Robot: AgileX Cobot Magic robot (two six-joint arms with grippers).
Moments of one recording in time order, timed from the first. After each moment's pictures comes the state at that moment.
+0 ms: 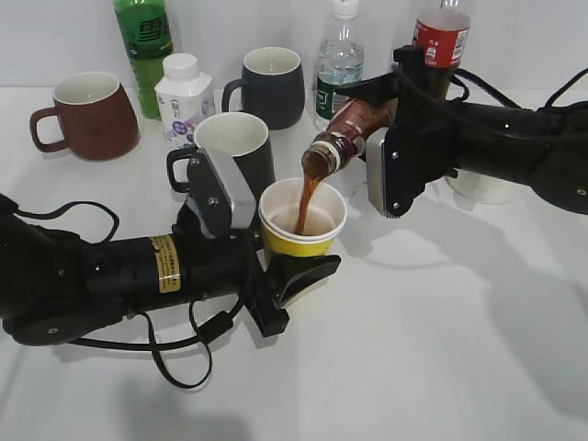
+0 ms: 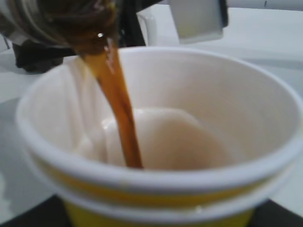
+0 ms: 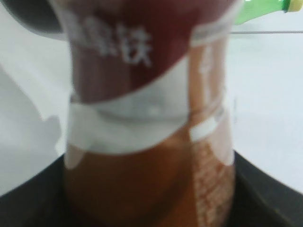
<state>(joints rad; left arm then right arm) -0.63 1.96 -0.67 0.63 -1.01 -0.18 0.34 1.87 -0.88 -0.71 -0.80 -1.07</state>
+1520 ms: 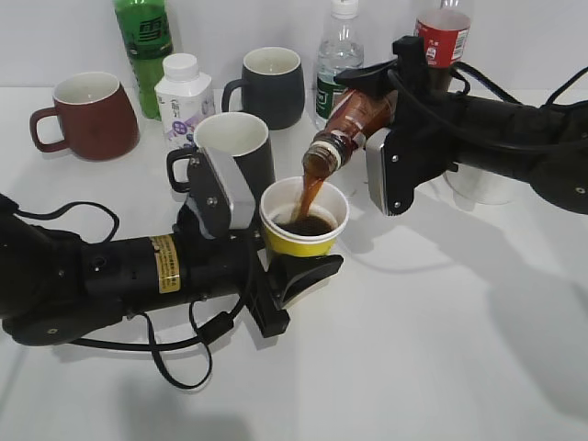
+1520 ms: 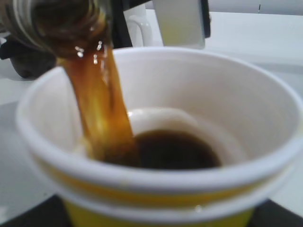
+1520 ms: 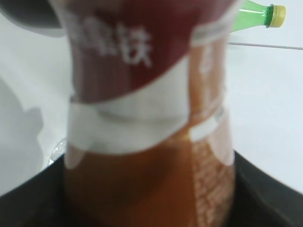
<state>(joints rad) -0.63 1.96 -0.67 0.64 -1.03 -0.18 0.34 1.87 -0.88 -0.67 -0.84 -1.21</state>
